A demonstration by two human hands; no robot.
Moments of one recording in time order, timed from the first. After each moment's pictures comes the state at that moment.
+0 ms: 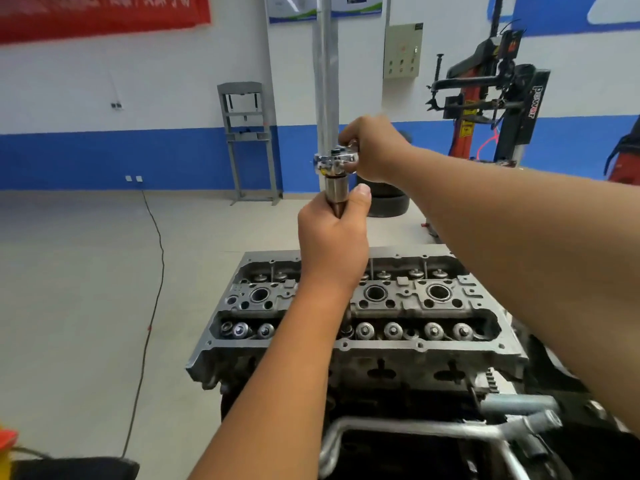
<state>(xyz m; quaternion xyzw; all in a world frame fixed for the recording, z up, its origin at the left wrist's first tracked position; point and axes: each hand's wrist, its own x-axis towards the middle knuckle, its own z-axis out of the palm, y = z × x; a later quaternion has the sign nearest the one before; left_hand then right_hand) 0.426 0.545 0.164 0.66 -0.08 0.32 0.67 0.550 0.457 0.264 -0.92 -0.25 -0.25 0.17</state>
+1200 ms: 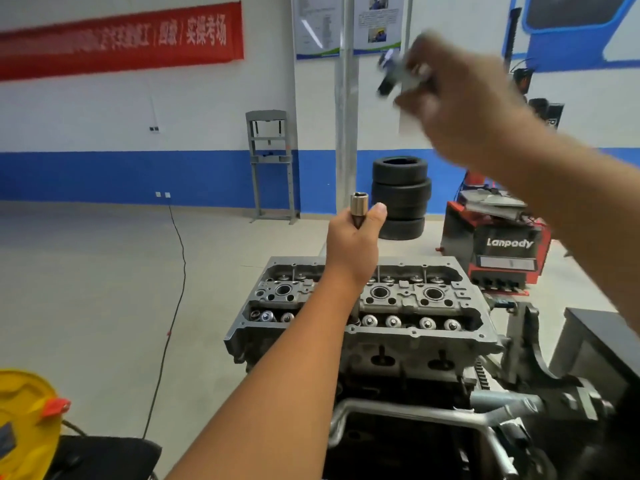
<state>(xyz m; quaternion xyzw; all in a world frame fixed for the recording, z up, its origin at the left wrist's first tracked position) 0.405 0.539 0.168 0.68 -0.11 0.26 0.68 0.393 0.397 0.319 -0.81 -0.30 -0.46 0.23</state>
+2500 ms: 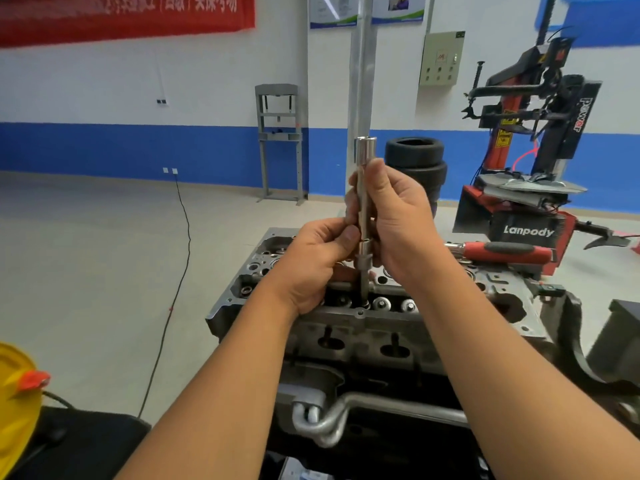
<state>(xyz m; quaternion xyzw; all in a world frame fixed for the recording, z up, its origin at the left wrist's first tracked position) 0.415 0.603 0.101 0.59 -0.22 0.06 0.77 0.436 0.476 0.150 -0.56 -0.32 -0.07 0.76</state>
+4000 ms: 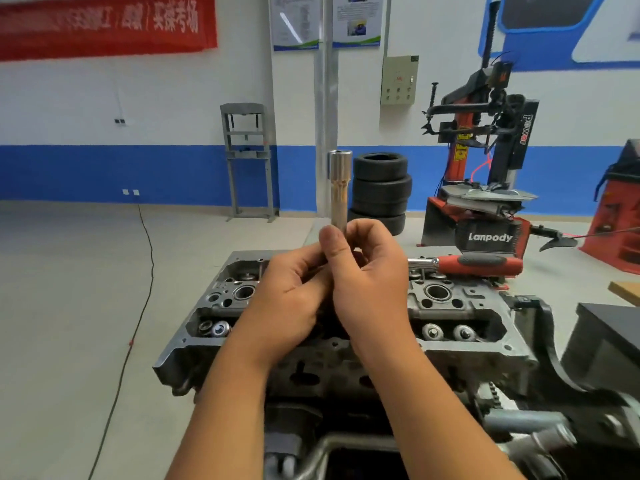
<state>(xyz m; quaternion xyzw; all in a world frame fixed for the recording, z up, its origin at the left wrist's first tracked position) 0.403 0.601 0.096 0.70 -0.26 0.15 0.65 0.414 0.487 0.106 -0.61 -0.21 -0.27 0.71</state>
